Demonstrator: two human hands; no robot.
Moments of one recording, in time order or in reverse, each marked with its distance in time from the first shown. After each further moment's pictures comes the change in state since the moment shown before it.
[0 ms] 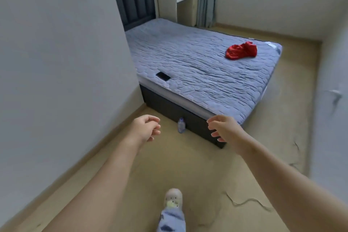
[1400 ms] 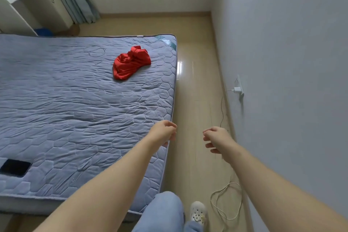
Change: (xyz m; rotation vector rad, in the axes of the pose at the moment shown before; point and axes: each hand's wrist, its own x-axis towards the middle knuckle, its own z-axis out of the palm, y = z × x) left_hand 0.339 0.309 0.695 0.486 -0.778 0.039; right_hand 0.402 0.149 -0.528 0.379 0.413 0.544
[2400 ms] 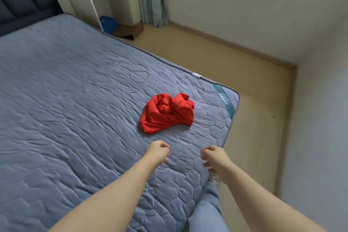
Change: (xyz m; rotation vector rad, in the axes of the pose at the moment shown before) left_hand 0.429 0.144 -0.250 -0.285 0.346 -0.240; right_hand 0.434 -0.393 0.107 -0.354 -0.249 -0.065
